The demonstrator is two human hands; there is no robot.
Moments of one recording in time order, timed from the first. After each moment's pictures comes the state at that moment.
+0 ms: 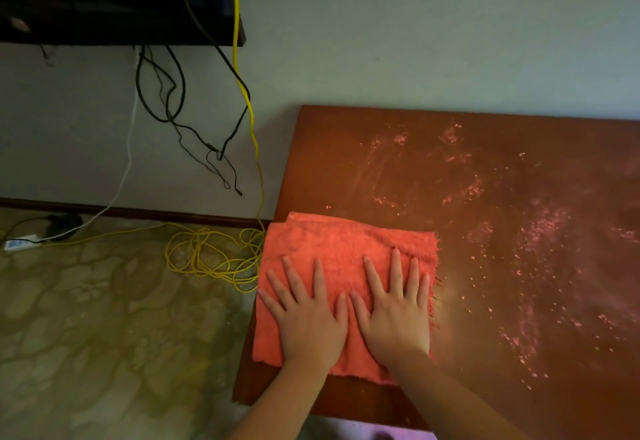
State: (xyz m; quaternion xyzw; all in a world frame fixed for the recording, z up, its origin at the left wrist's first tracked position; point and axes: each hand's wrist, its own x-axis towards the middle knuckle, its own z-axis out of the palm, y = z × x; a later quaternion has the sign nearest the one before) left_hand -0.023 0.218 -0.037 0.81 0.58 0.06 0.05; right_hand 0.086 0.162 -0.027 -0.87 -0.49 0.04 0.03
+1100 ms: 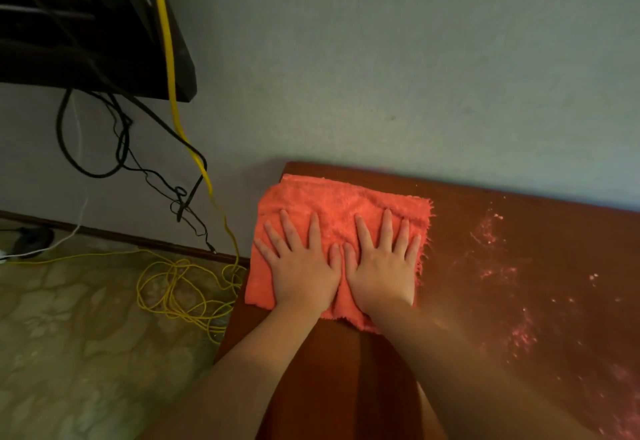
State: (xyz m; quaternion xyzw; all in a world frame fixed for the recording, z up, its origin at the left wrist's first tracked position) left_hand 0.137 0.459 -0.026 0.79 0.61 0.03 0.07; right_hand 0.236 0.409 -0.019 -0.86 -0.51 0.06 0.04
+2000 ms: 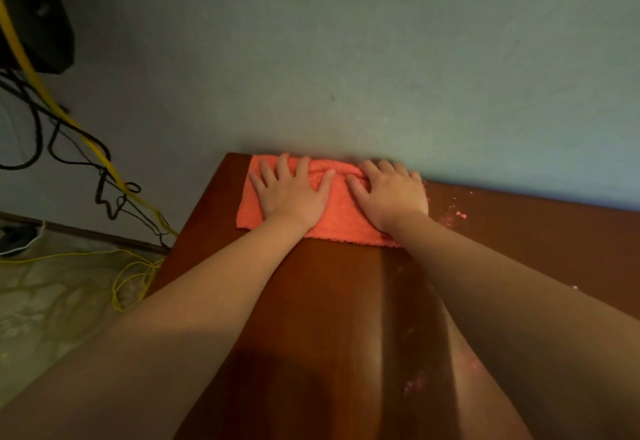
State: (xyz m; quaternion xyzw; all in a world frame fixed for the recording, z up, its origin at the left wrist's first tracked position) left_hand 0.254 0.533 -0.016 0.78 0.62 0.06 0.09; right_hand 0.395 0.473 -0.015 -0.80 -0.60 0.01 0.09
